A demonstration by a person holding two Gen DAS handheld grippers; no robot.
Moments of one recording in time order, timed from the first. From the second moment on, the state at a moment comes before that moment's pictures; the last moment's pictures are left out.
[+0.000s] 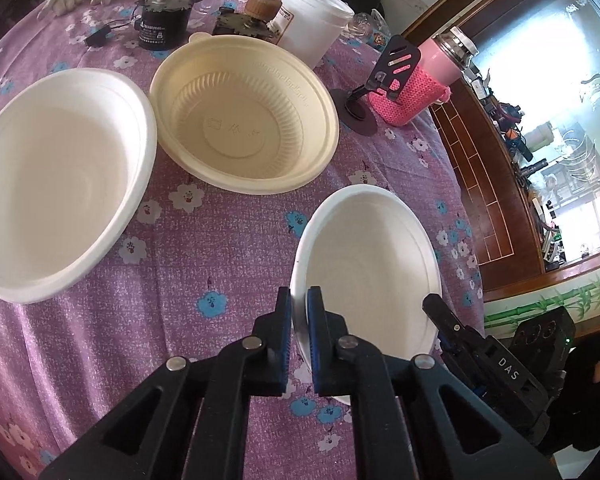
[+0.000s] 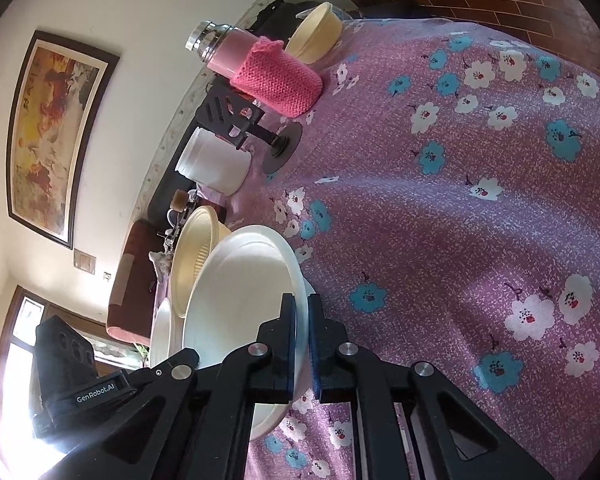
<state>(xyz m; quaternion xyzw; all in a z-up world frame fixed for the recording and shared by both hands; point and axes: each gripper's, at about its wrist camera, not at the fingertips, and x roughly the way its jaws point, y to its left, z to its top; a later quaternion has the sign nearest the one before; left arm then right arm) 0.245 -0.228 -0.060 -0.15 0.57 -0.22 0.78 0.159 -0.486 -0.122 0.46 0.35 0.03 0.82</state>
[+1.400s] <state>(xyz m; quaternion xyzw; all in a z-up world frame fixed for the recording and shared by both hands) 0.065 0.086 0.030 -0.25 0.45 -0.07 0.85 0.099 -0.199 -0.024 0.33 0.37 0.25 0.83</state>
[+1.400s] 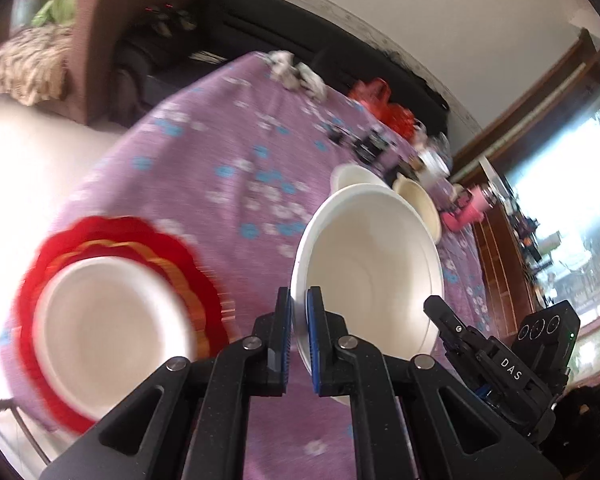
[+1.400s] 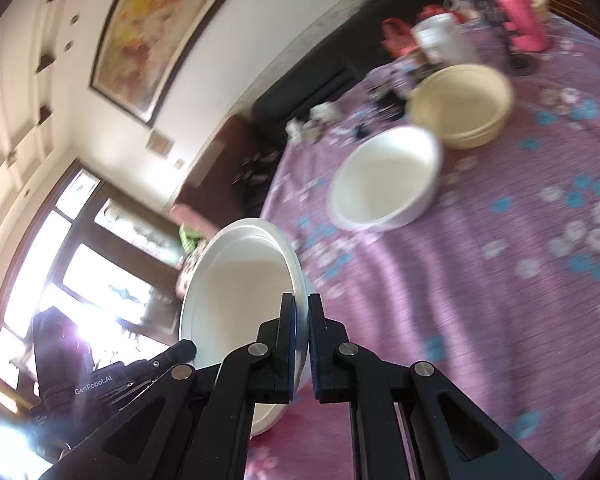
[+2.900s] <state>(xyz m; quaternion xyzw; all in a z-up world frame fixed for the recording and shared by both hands) -0.012 0.233 -0.029 -0.31 0.49 0.03 0.81 0.089 -0.006 -0.071 0.21 0.50 0.30 0.79</state>
